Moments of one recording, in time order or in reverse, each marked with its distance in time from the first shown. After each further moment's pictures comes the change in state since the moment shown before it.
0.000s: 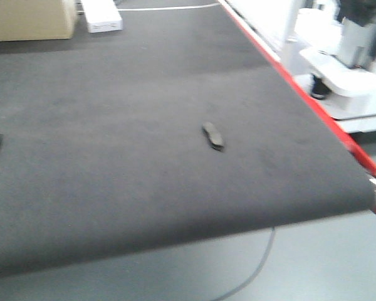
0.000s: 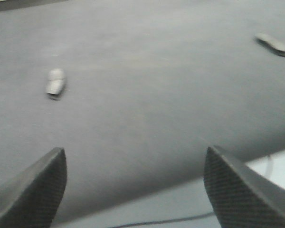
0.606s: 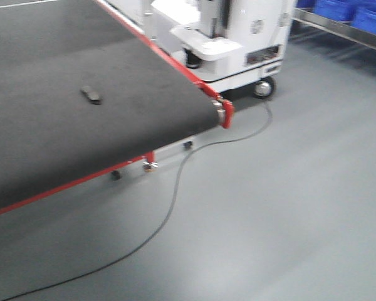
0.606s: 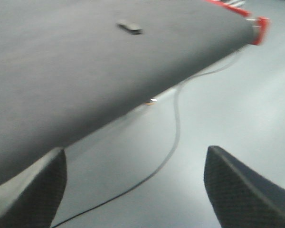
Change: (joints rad) left arm 0.000 0.000 0.000 0.000 0.000 0.000; right arm 0.000 0.000 0.000 0.005 0.002 0.000
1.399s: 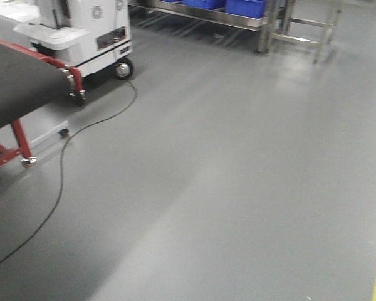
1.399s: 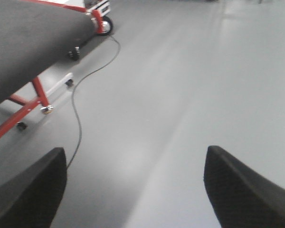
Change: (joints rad) left arm 0.000 0.000 0.000 0.000 0.000 0.000; right arm 0.000 0.000 0.000 -0.005 0.001 0.000
